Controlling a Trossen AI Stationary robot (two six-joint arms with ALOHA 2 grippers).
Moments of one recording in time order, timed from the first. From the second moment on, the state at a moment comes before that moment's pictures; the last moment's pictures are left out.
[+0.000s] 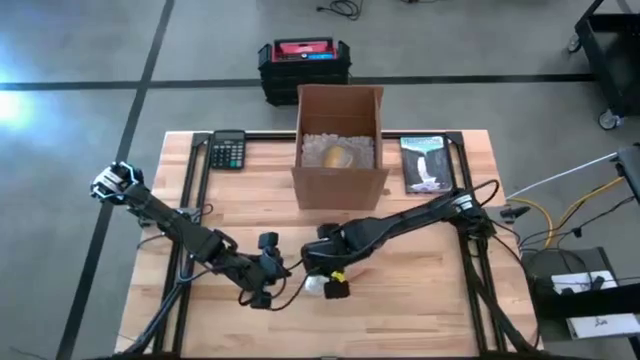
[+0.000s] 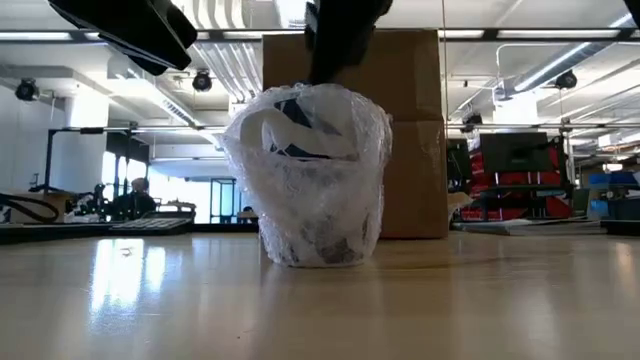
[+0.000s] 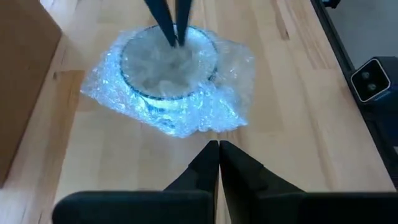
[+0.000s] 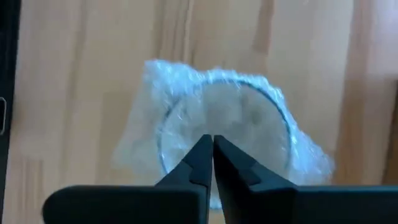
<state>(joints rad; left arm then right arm) -0.57 1.38 0.92 -0.32 -0.37 -0.38 0.27 2.18 2.00 -1.11 0.00 0.17</state>
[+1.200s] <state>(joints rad) -0.57 1.38 0.92 -0.36 -0.35 -0.38 0.37 2.20 2.10 -1.22 0.13 0.04</state>
